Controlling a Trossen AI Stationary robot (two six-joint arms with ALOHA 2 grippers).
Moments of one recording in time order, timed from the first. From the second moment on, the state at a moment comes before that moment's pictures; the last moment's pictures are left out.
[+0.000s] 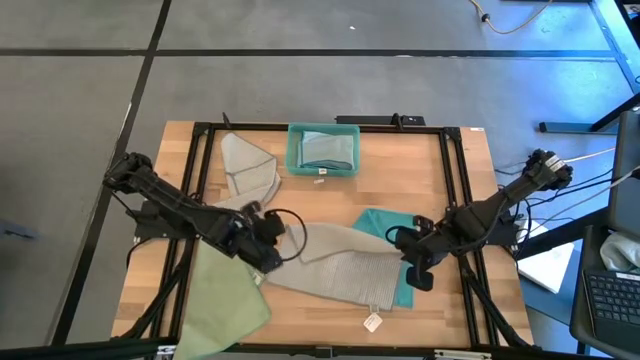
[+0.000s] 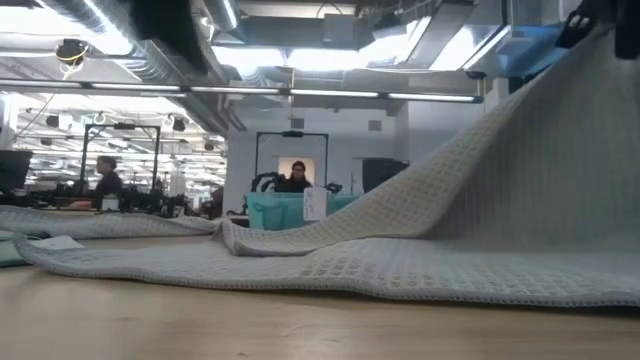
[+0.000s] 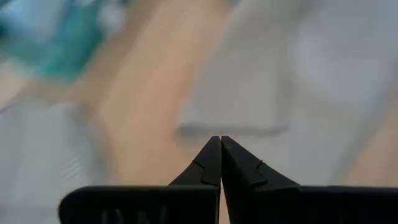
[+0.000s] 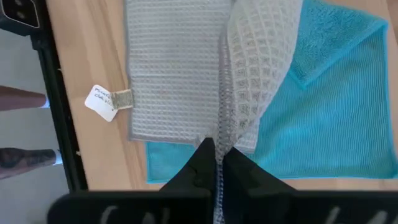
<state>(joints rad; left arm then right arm) -0.48 1.49 1.22 -0.91 -0.53 -0.80 0.58 1.28 1.09 -0.99 0.10 0.83</state>
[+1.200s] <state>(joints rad) -0.31 1.88 1.22 -0.55 -0.16 -0.25 0.57 1.28 1.05 -0.89 0.16 0.88</state>
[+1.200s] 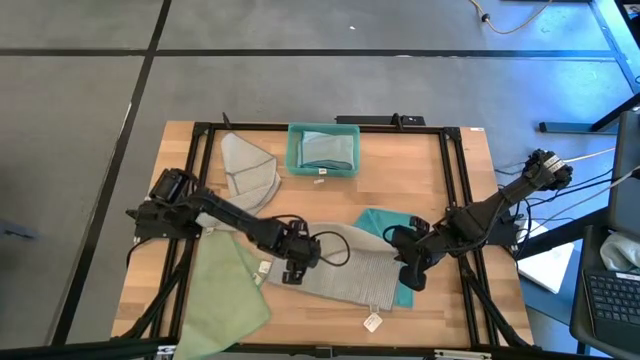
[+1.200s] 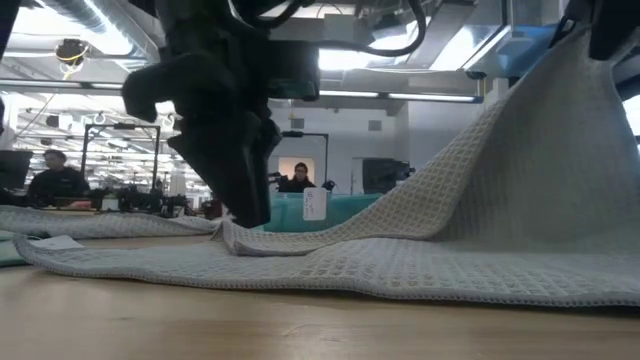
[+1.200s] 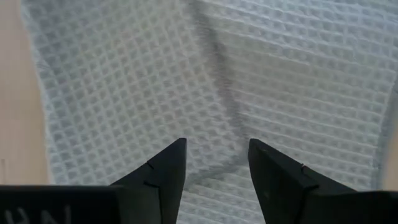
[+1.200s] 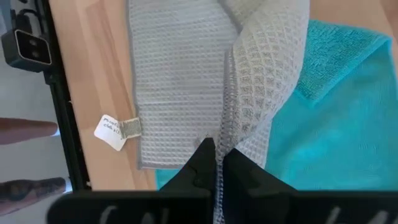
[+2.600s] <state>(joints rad) -0.32 1.93 1.16 -0.42 -0.08 -0.21 0.57 1.28 1.05 -0.88 0.20 0.89</state>
